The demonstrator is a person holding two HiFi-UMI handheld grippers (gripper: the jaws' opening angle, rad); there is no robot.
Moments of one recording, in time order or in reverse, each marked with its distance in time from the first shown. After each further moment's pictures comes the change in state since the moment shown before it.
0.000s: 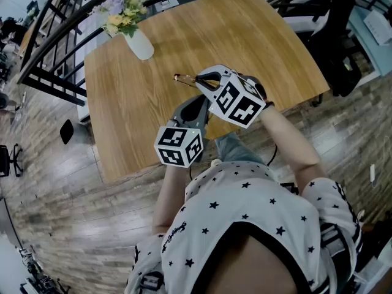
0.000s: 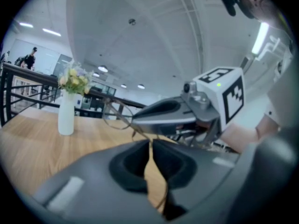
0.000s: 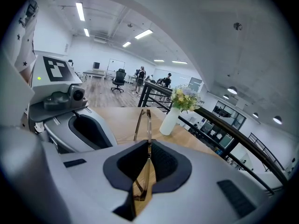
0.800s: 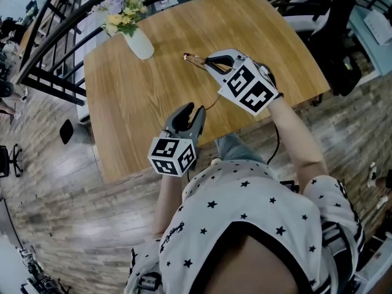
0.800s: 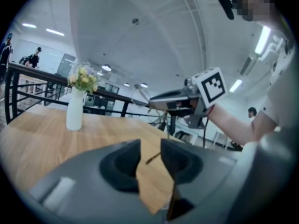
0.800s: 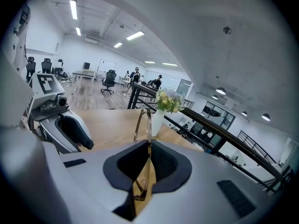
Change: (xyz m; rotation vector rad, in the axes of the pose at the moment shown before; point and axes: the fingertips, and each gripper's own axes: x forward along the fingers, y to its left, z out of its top) left arm -0.026 0.016 -0.018 -0.024 0.018 0.036; right arm -0.018 -0.052 0.001 0.053 -0.017 -0.109
